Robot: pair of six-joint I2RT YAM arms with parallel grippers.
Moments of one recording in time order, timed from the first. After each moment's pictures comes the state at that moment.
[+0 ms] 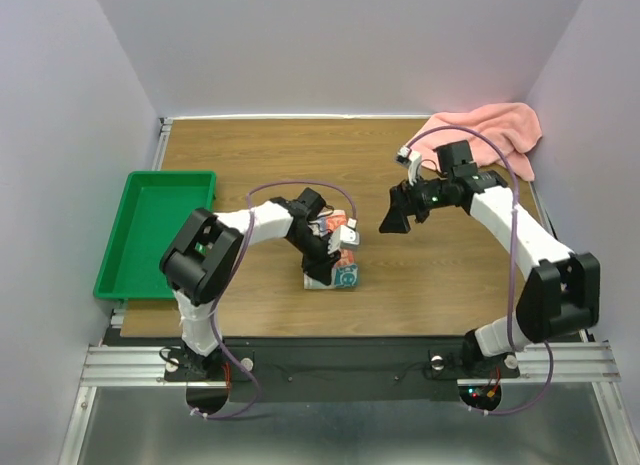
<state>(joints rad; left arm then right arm) -0.67 1.81 1.09 -0.60 0.75 0.79 0.23 1.52 1.20 -0.67 -0.81 -0.21</state>
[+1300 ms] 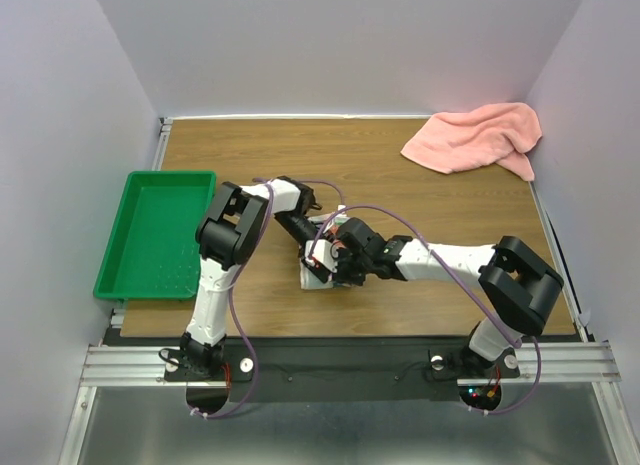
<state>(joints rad) -0.51 2.23 1.46 -1.15 1.07 0.88 0.92 1.62 0.90 -0.22 -0.23 -0.51</state>
